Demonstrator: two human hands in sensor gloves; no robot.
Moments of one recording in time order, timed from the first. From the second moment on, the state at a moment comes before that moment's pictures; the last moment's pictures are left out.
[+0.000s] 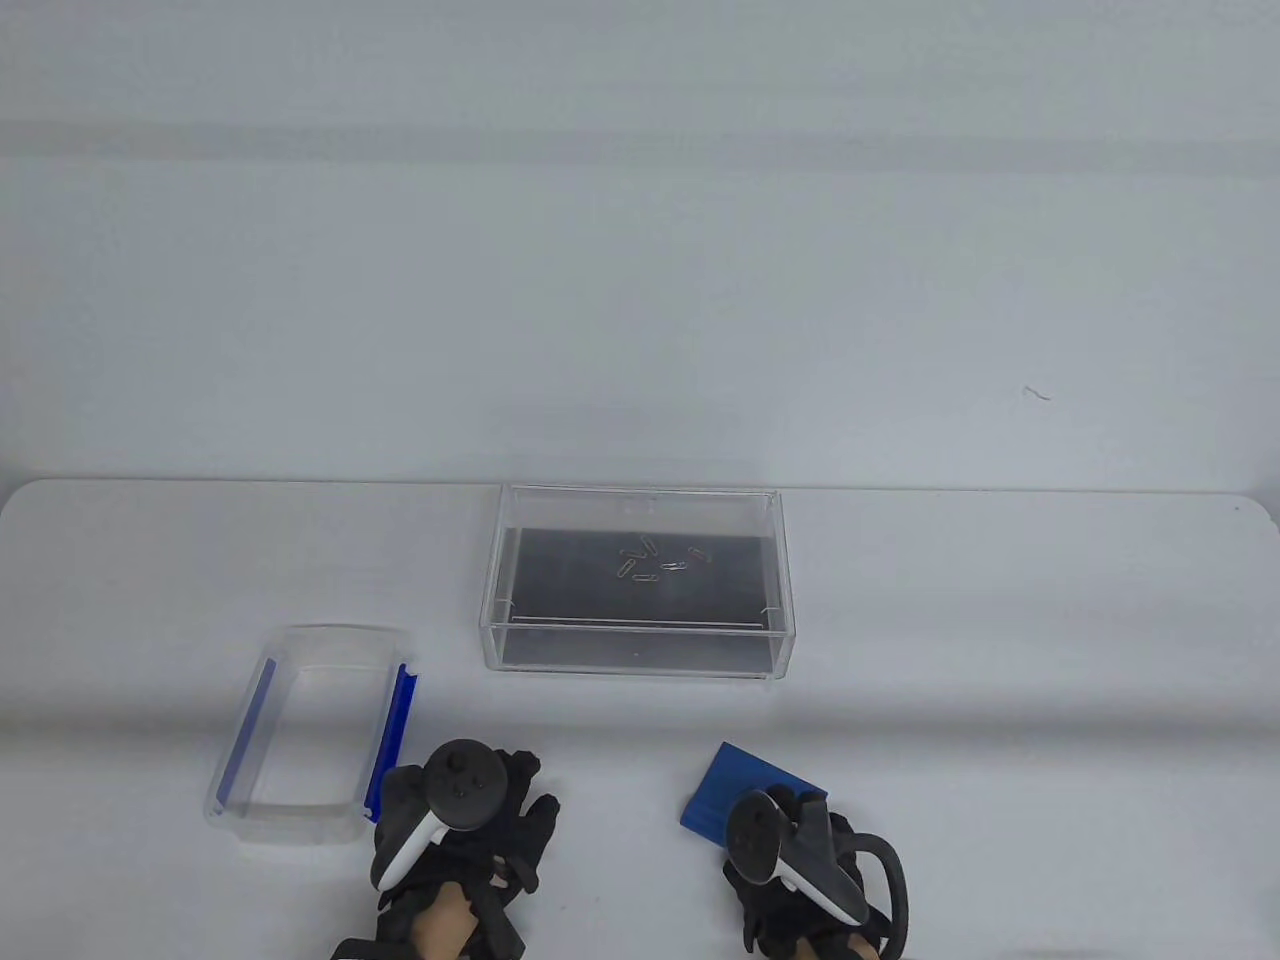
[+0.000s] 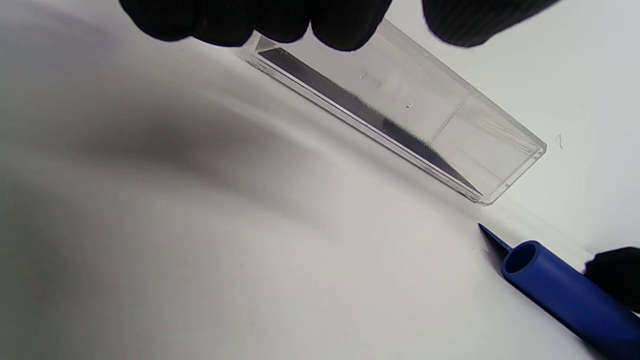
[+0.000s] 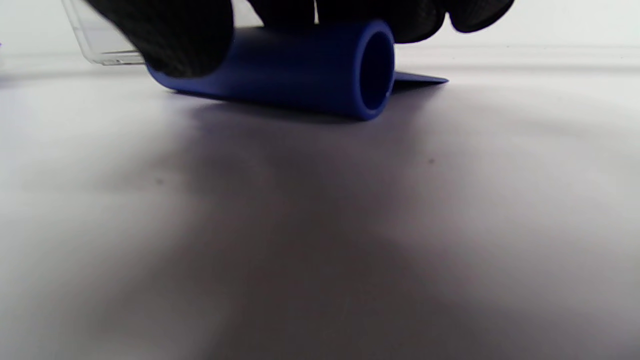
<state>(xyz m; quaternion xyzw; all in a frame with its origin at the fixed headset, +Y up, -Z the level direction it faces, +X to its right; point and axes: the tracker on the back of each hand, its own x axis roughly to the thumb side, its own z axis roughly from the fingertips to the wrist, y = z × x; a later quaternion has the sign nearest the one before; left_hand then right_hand) -0.181 -0.762 -0.343 -0.10 -0.05 0.27 0.96 0.115 -0.769 -0.314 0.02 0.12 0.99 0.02</state>
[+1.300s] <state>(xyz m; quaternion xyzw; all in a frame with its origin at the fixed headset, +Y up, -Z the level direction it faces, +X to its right) -0.187 -0.759 -0.344 -0.10 -0.05 0.29 0.95 0.178 -0.665 -0.387 -0.09 -0.10 0.90 0.42</state>
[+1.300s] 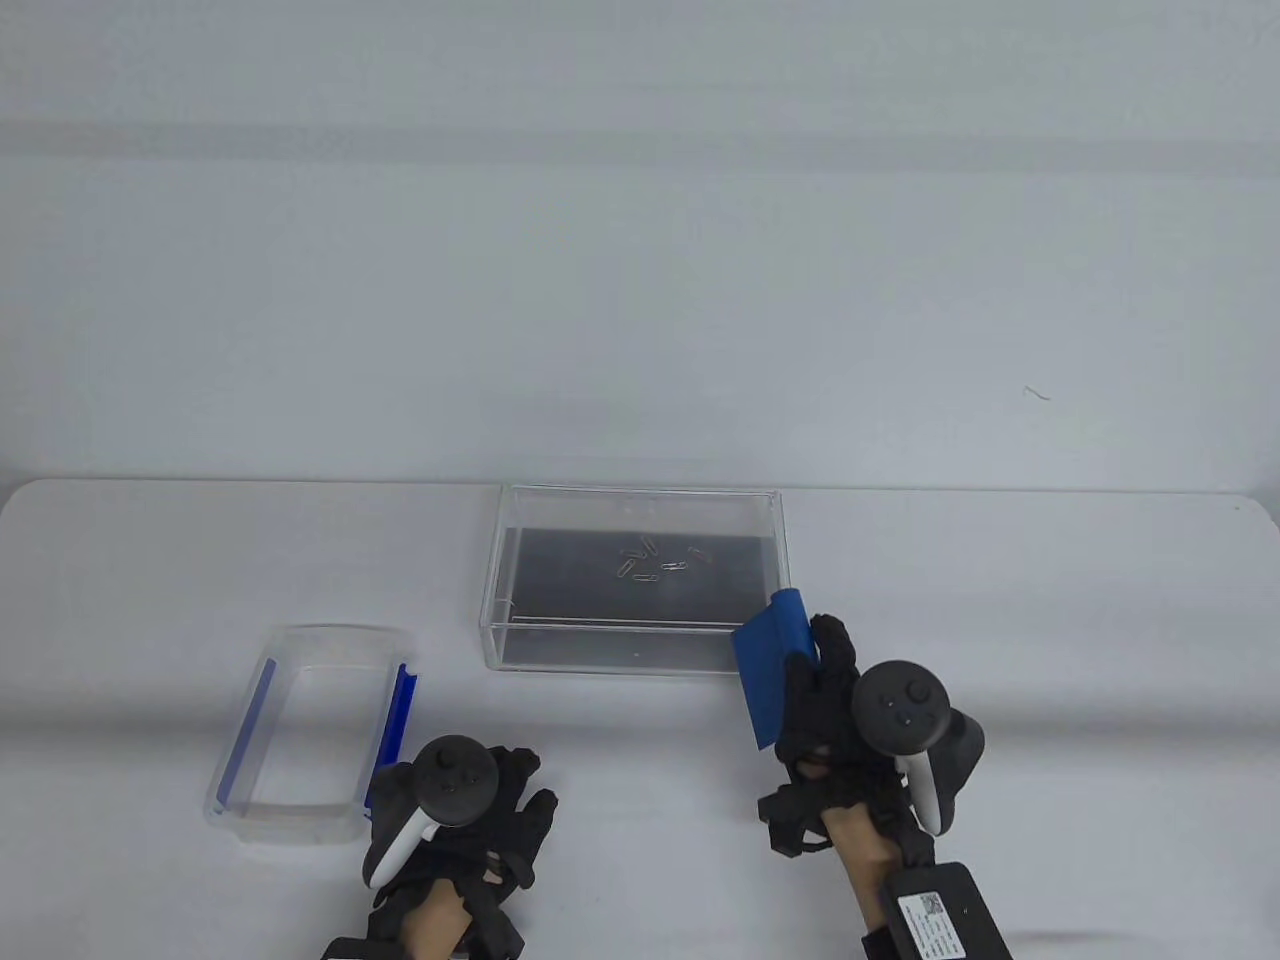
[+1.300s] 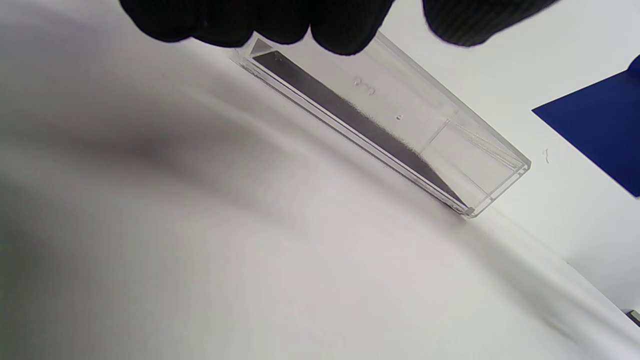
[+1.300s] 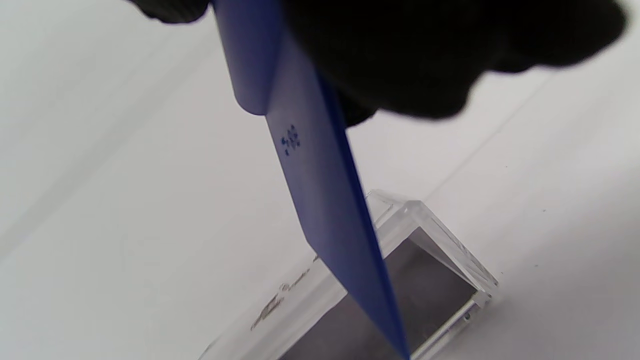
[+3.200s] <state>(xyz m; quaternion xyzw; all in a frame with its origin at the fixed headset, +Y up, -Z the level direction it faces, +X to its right) -0.213 -0.750 -0.342 -0.09 -0.01 0.32 0.94 0.083 -0.691 -0.523 -0.11 0.06 0.86 0.49</state>
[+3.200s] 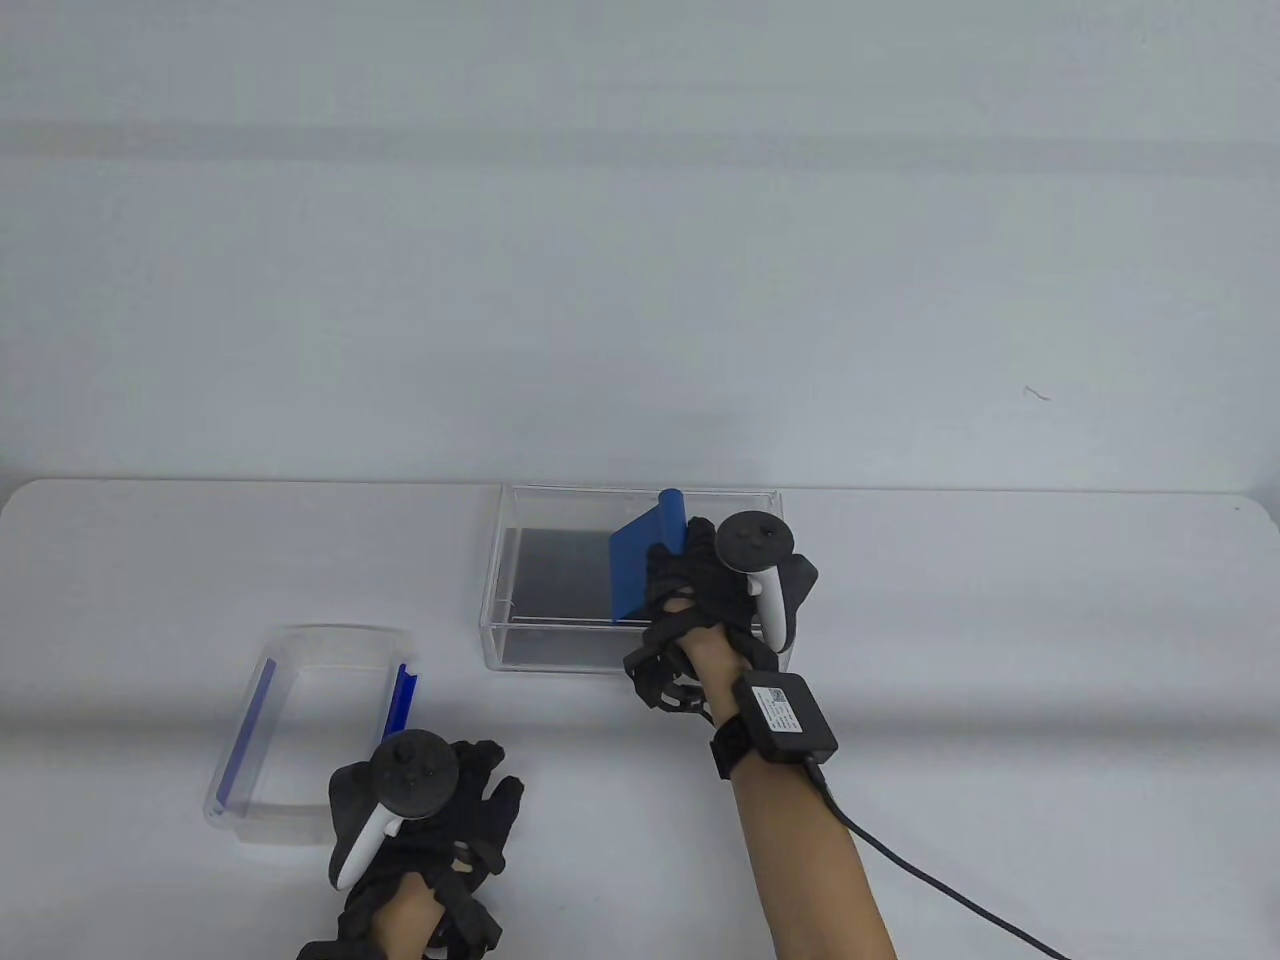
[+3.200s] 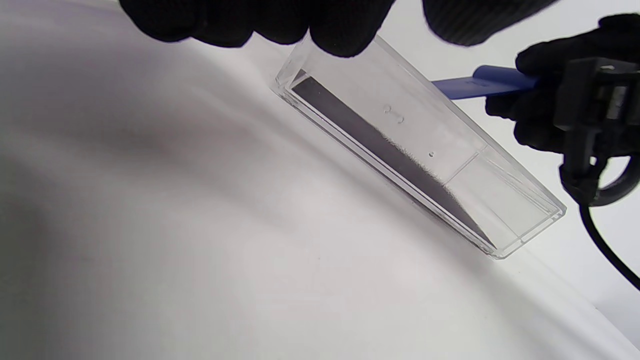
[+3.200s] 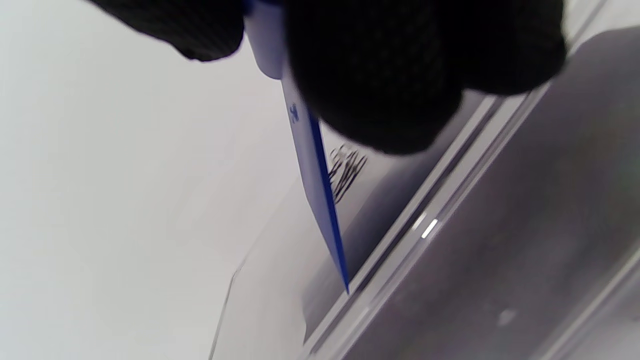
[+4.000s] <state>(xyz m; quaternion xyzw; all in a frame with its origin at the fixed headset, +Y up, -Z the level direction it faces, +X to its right) -0.214 -0.753 -0.343 -0.10 0.01 0.30 0.95 0.086 -0.671 -0.532 -0.02 -0.02 0.97 0.26</state>
